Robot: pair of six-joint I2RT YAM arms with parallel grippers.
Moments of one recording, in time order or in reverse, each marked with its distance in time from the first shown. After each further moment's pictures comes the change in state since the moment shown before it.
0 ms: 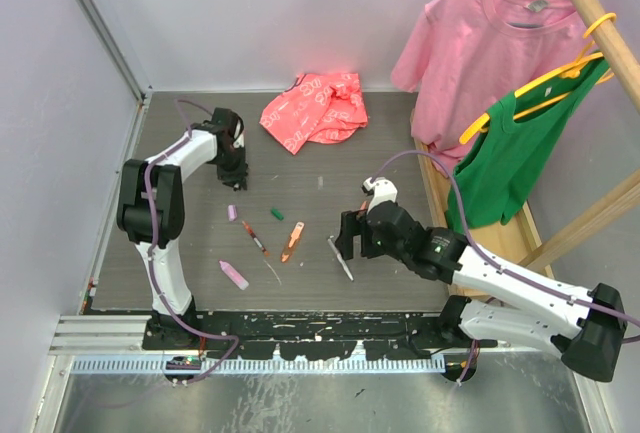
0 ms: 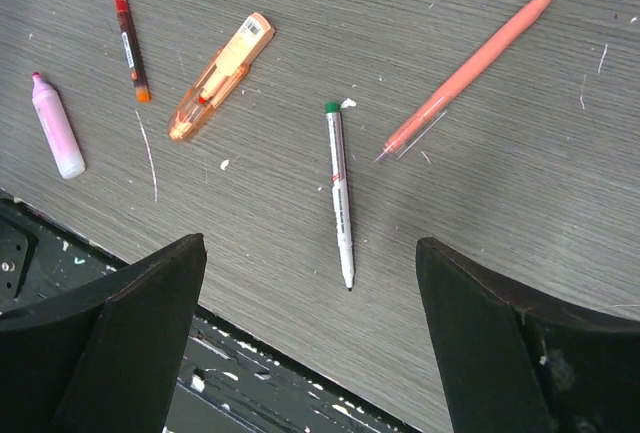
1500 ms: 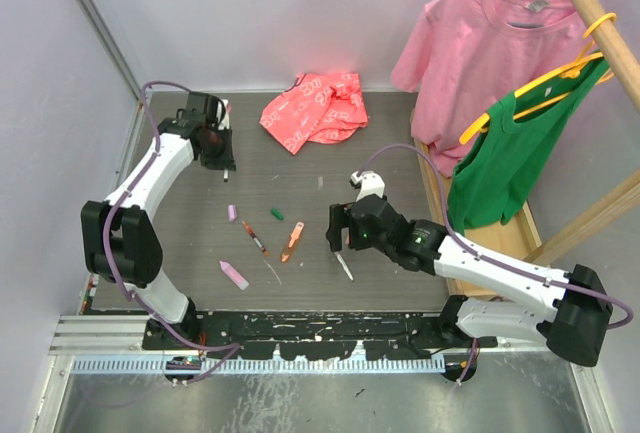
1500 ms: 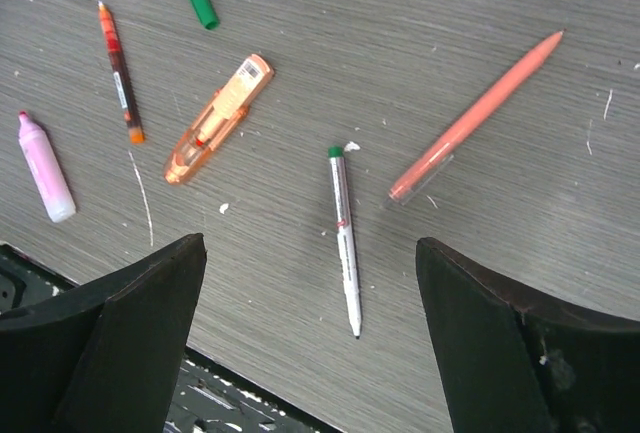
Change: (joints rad) left arm -0.003 -0.328 -0.029 -0.054 -0.023 0.047; right arm 0.000 0.145 0.047 0.101 0.046 -0.011
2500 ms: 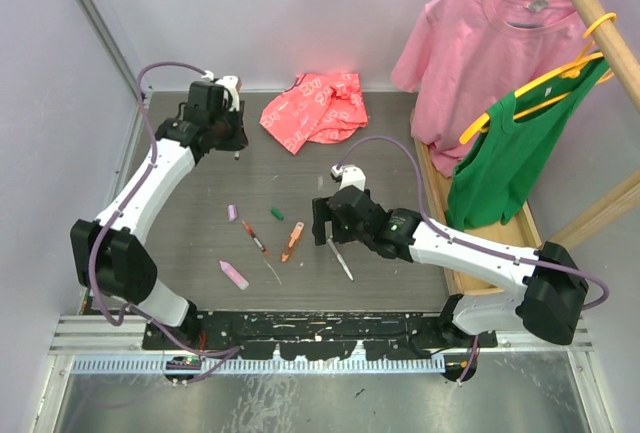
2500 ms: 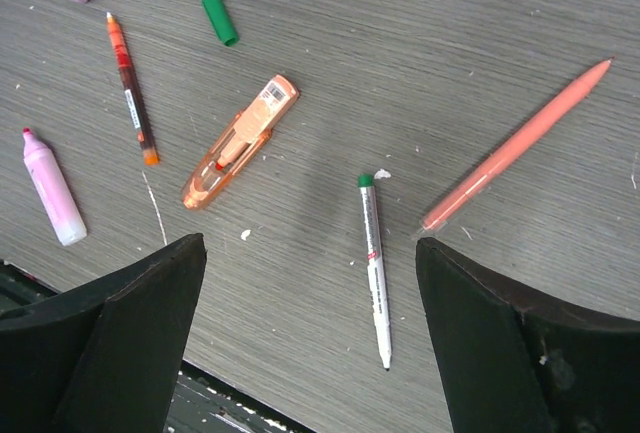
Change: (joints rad) left arm -0.112 -0.121 0.005 0.167 -0.035 0.034; right arm 0.019 0.174 0.111 0.002 0.010 0.016
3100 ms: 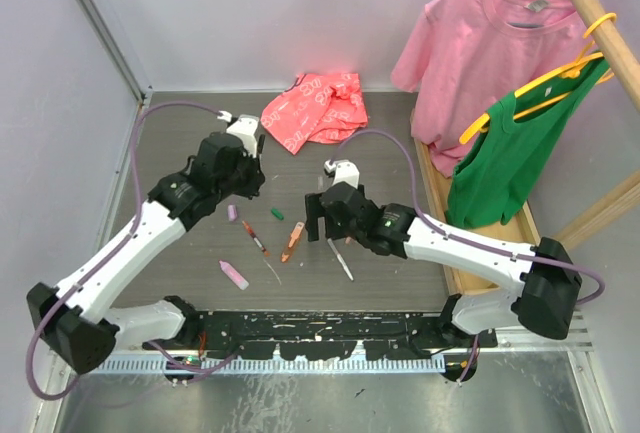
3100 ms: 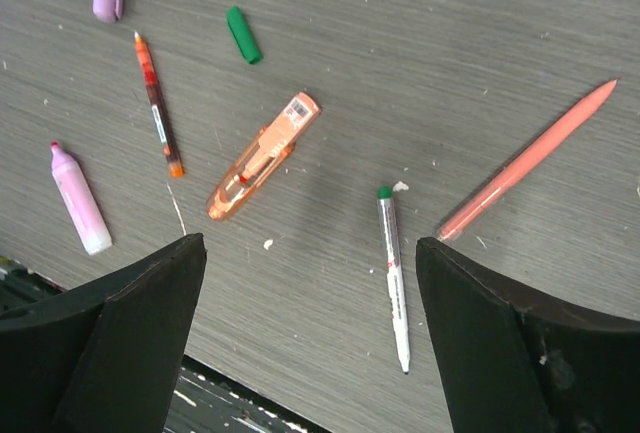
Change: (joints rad) left arm -0.314 -0.403 -0.286 0.005 -0.176 -0.076; right arm 0.029 0.047 0.104 -0.037 0.043 0.016
